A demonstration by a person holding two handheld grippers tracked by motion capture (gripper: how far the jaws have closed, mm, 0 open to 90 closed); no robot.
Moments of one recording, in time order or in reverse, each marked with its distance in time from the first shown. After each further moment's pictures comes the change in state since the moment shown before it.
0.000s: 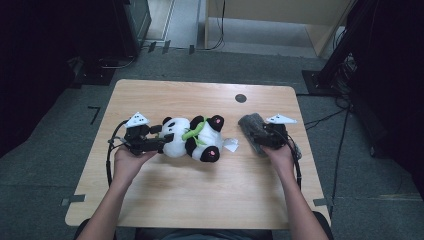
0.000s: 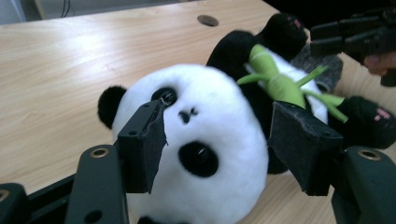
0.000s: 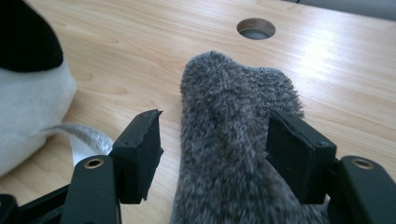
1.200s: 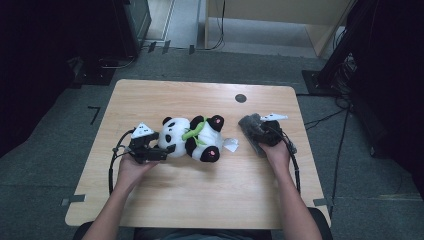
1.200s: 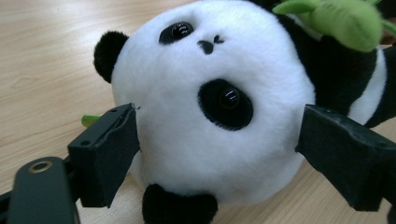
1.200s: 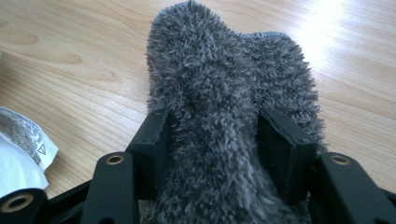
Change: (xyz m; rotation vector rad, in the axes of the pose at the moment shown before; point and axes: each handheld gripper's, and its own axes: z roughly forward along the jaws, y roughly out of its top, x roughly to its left) left arm 0.007 -0.036 0.026 0.040 0.027 0.017; right arm -0.015 -0.009 0.041 0.114 -0.017 -0.024
